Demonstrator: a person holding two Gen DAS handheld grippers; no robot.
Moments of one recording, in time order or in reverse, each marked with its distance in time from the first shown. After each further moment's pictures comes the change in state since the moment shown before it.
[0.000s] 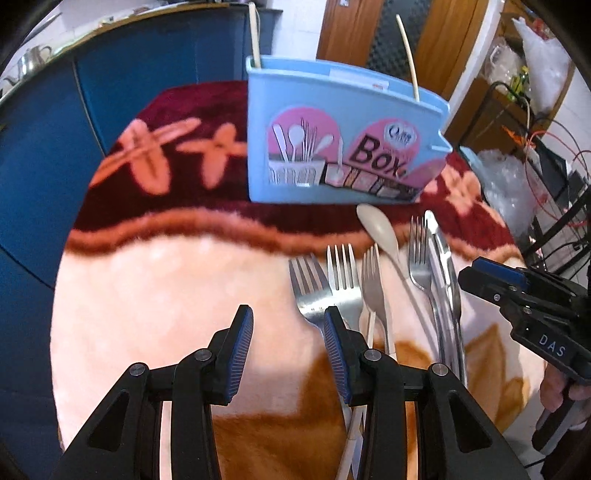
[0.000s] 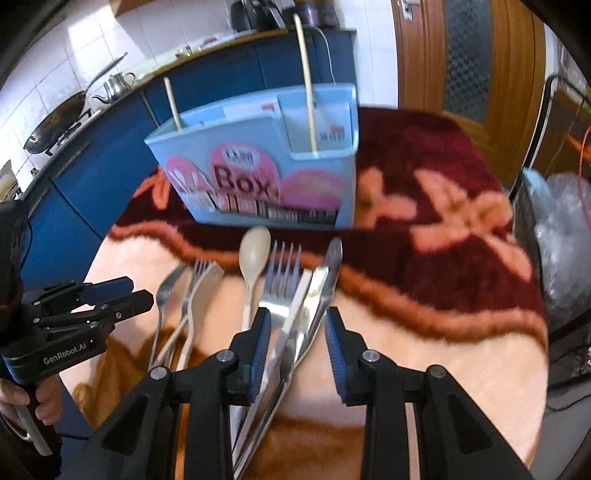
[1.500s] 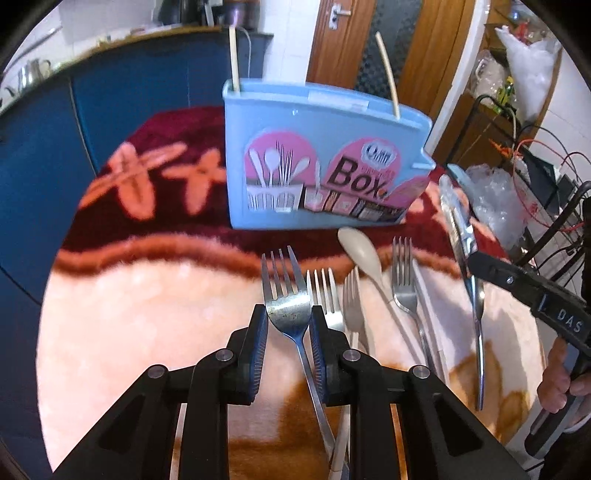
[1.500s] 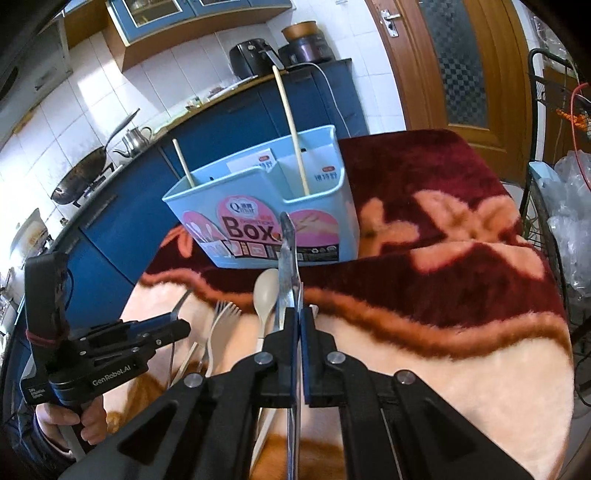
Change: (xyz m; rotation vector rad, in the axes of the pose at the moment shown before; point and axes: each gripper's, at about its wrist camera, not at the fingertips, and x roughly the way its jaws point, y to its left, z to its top) left arm -0.008 -0.013 -0.005 0.017 -0.145 -0.024; right arm -0.025 -0.020 0.000 0.070 -0.223 0.152
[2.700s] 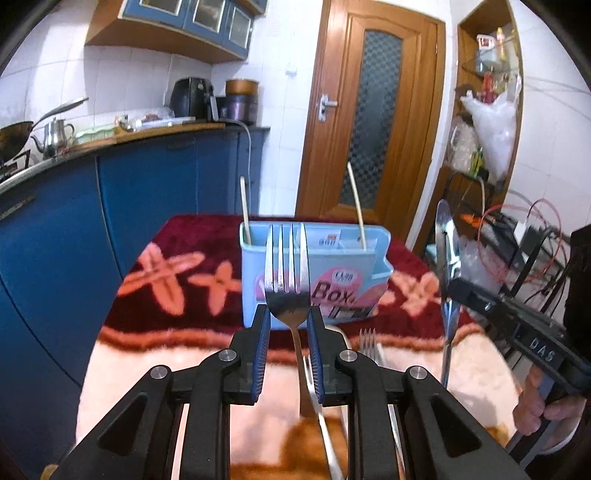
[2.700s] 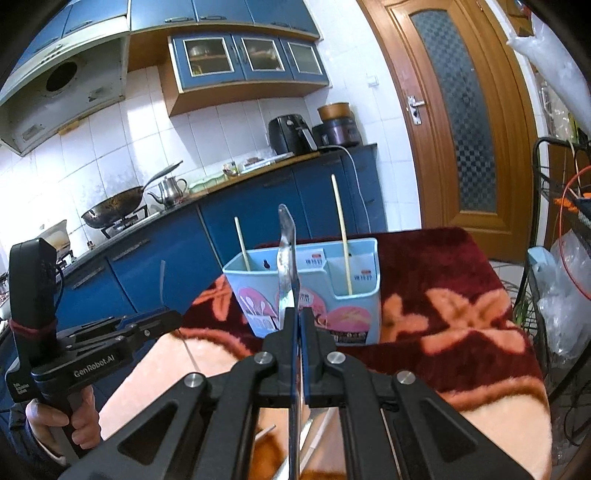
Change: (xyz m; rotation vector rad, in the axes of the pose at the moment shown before) left arm -0.091 -0.004 0.010 0.021 -0.373 -0.015; right arm -0.056 0.040 0.010 -0.137 -0.328 0.021
